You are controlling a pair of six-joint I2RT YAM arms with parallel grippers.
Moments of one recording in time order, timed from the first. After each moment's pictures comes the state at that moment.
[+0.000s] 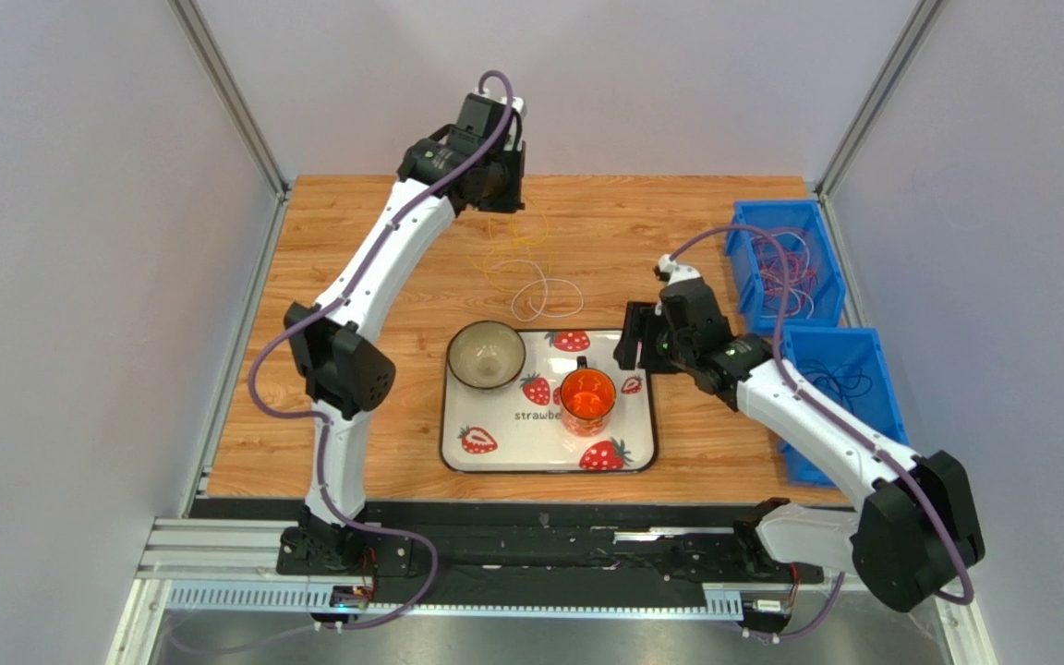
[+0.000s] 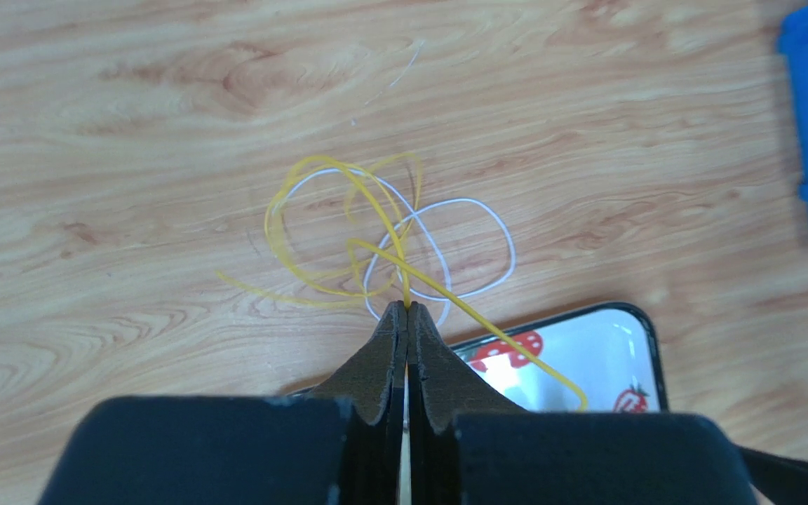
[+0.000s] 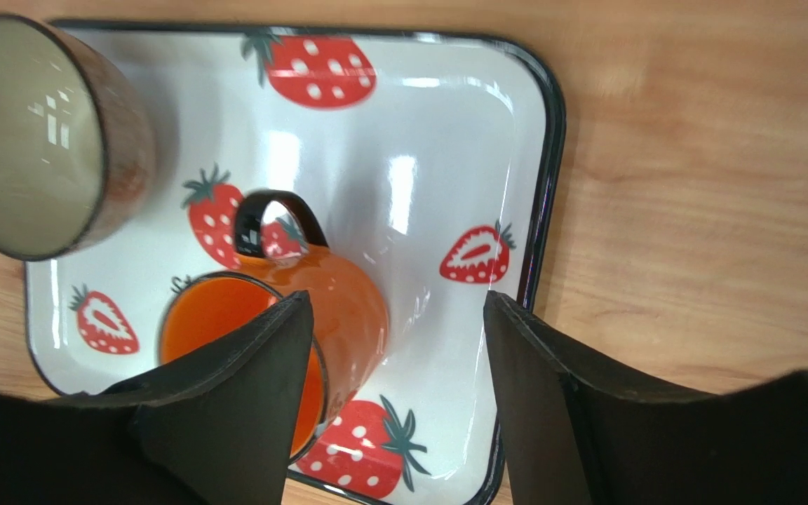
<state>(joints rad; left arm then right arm) -0.51 2.13 2.35 -0.98 -0.08 -0.29 0.51 1.23 0.80 -0.37 0.03 0.48</state>
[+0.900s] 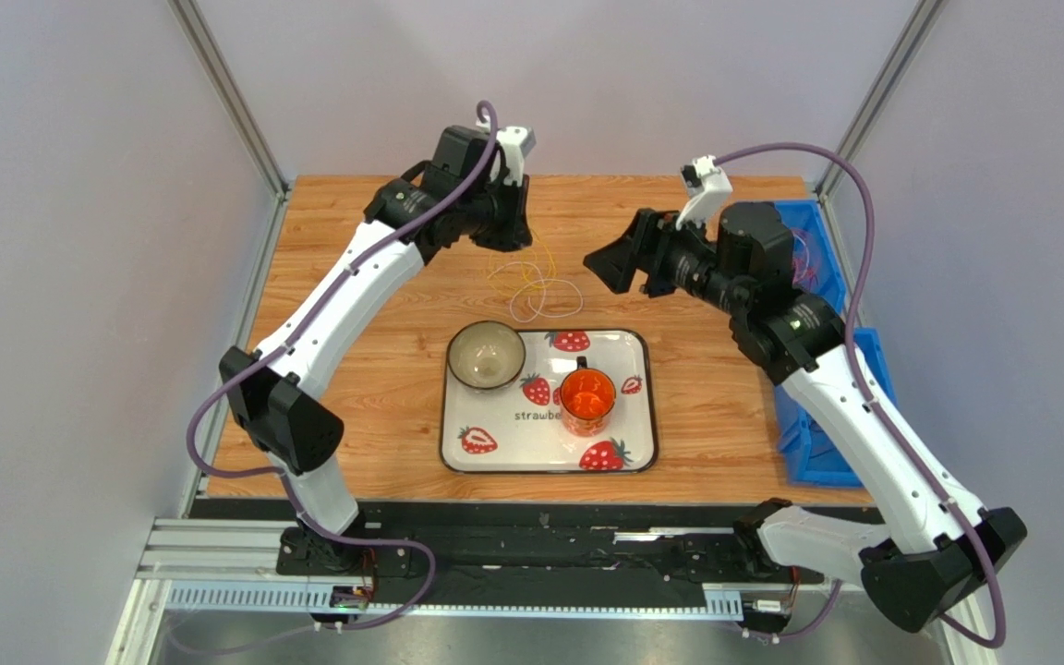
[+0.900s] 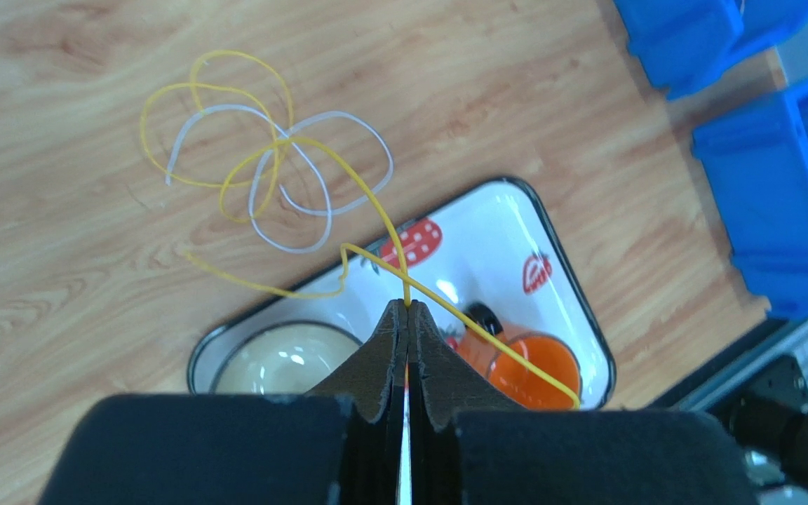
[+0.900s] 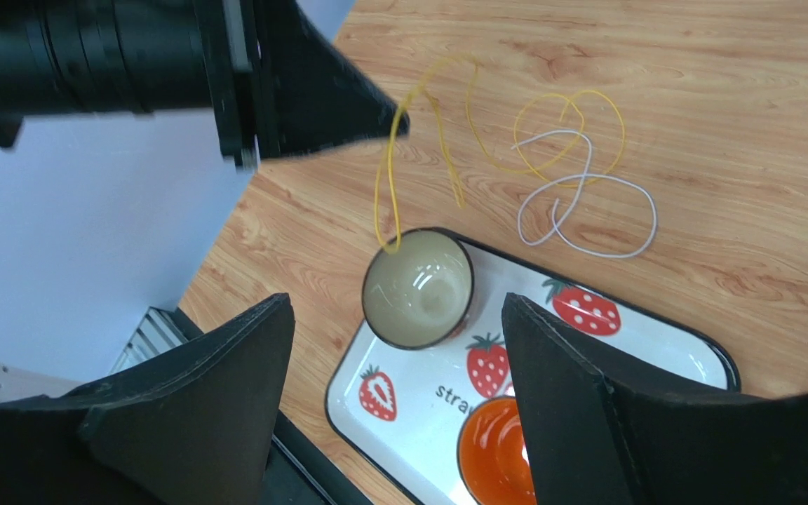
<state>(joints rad) -0.56 1.76 1.95 -0.84 0.11 -0.26 0.51 1.12 1.27 -0.39 -0.22 0.48</state>
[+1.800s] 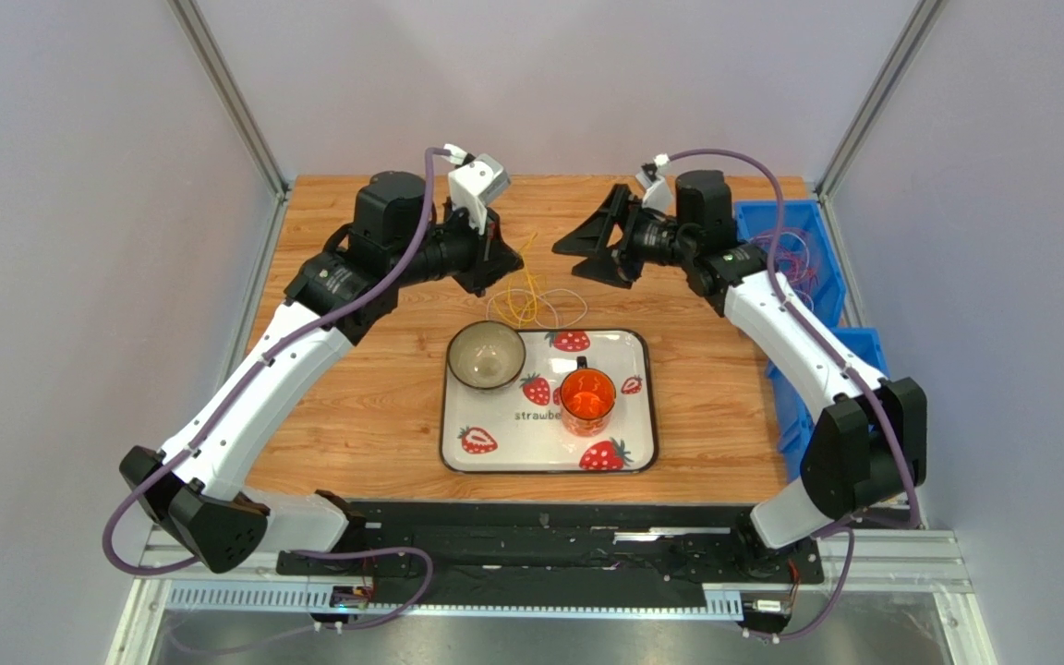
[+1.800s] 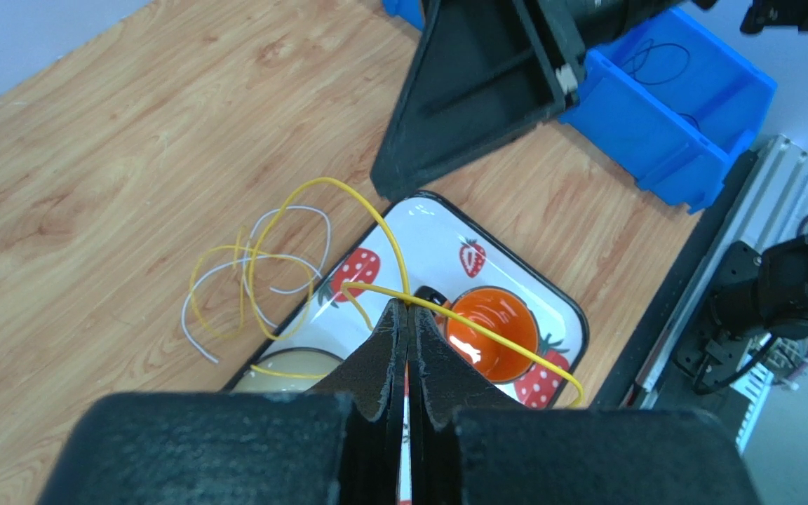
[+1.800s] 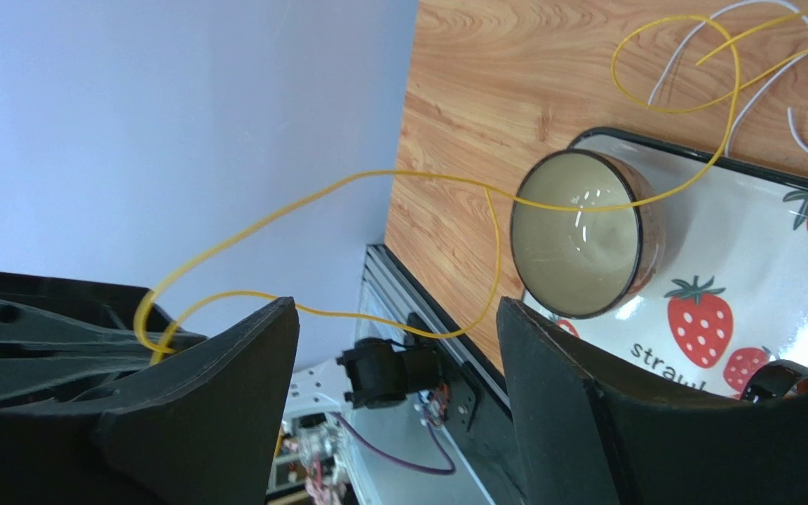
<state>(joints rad) -0.58 1.31 1.49 -0.55 0.38 -0.04 0.35 1.53 1.33 -0.20 -0.71 0.98</state>
